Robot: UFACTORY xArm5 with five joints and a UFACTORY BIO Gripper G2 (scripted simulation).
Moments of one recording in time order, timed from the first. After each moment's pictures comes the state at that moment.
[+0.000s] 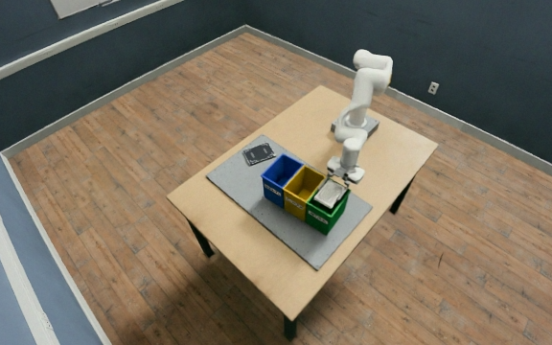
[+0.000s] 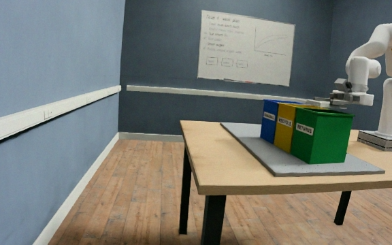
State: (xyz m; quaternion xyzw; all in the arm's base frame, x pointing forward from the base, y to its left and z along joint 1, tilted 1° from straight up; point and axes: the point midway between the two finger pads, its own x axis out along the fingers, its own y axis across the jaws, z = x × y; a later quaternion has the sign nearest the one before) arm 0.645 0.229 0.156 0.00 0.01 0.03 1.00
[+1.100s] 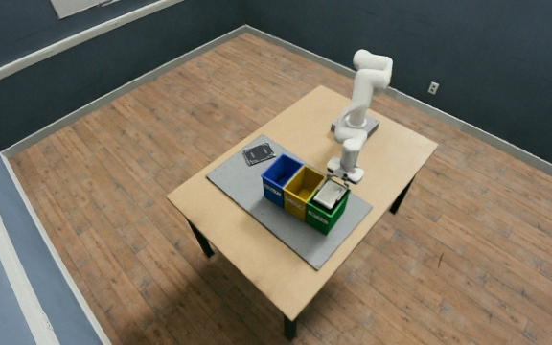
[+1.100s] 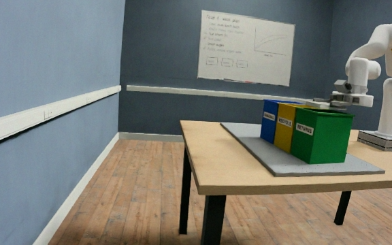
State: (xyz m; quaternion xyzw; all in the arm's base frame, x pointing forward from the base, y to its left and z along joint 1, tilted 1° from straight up) arm 0.644 0.228 0.152 0.00 0.01 0.03 1.00
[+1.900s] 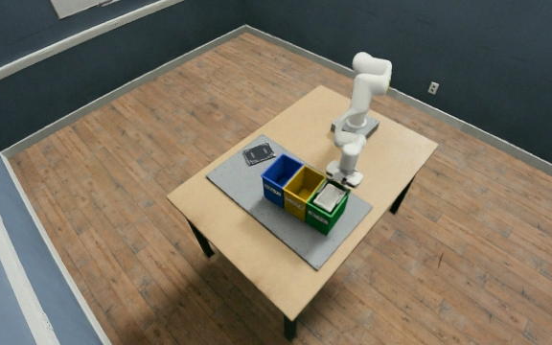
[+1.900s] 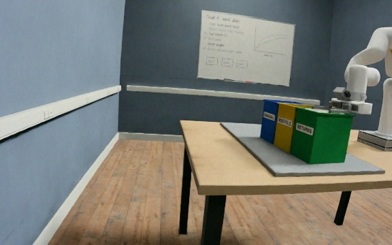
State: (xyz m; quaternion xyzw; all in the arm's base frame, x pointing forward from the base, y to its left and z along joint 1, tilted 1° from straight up) arm 0.644 0.228 0.124 0.00 0.01 0.03 1.00
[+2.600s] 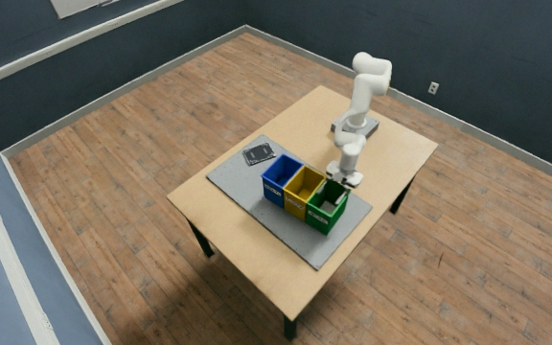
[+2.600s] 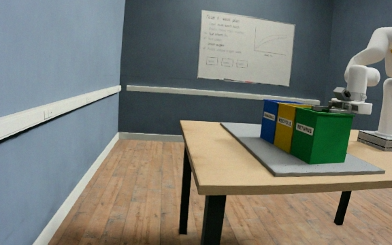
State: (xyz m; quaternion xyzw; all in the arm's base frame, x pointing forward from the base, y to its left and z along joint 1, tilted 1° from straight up) arm 0.644 0.228 0.124 0.00 0.00 0.03 1.00
